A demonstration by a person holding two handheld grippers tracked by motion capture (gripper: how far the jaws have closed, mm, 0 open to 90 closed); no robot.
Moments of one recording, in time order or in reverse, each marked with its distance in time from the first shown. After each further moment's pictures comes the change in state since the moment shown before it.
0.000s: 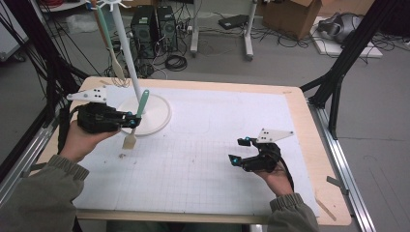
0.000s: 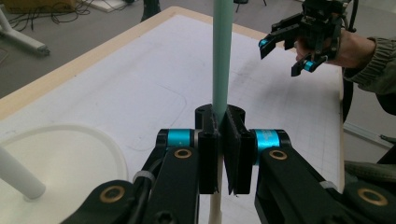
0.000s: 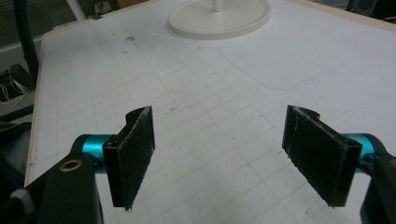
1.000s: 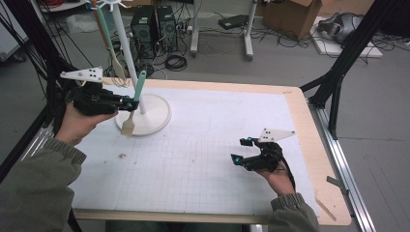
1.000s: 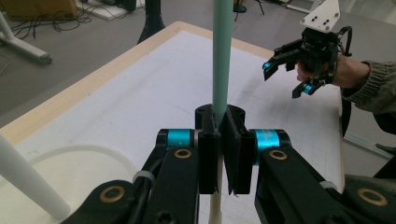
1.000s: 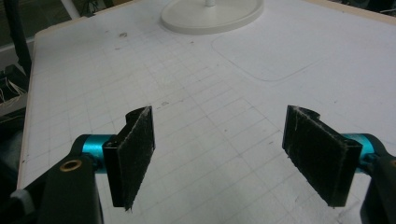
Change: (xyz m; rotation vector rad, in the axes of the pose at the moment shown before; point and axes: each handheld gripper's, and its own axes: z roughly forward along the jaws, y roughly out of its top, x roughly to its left) left arm 0.024 0.031 -0.010 -0.023 -0.009 -0.015; right arm -0.007 -0.004 -0.002 0.010 -0.011 0.016
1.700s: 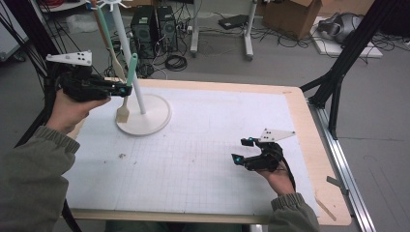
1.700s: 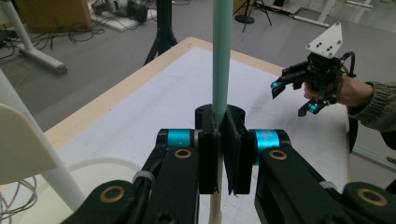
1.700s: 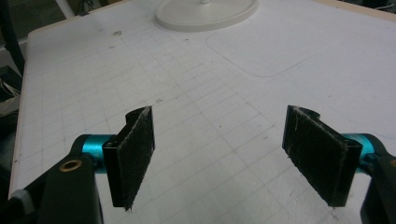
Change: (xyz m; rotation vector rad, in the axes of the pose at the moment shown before) left arm 0.012 0.025 -0.021 -0.033 0.040 0.004; right arm -0.002 -0.003 0.000 0.006 -0.014 0.013
